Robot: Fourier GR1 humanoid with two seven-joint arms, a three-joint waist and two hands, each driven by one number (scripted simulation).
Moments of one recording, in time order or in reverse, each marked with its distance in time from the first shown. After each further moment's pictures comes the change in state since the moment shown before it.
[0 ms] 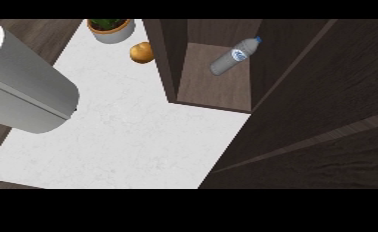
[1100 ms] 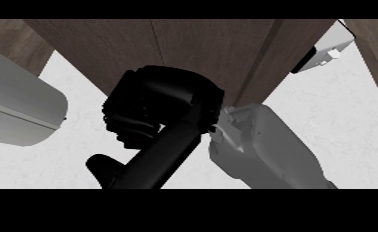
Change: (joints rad) left arm 0.255 -0.057 0.236 0.080 0.013 -0.227 -0.052; right arm -0.720 0.215 -0.173 0.685 -0.454 -0.195 0.148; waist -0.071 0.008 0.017
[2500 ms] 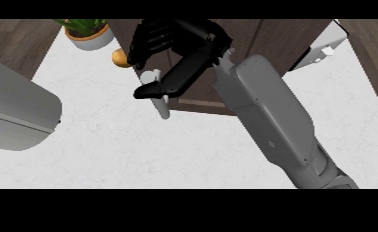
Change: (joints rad) left arm 0.009 -0.177 0.128 -0.049 -0.051 -0.096 0.160; right arm -0.149 -0.015 -0.203 0.474 0.243 0.270 -0.330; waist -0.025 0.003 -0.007
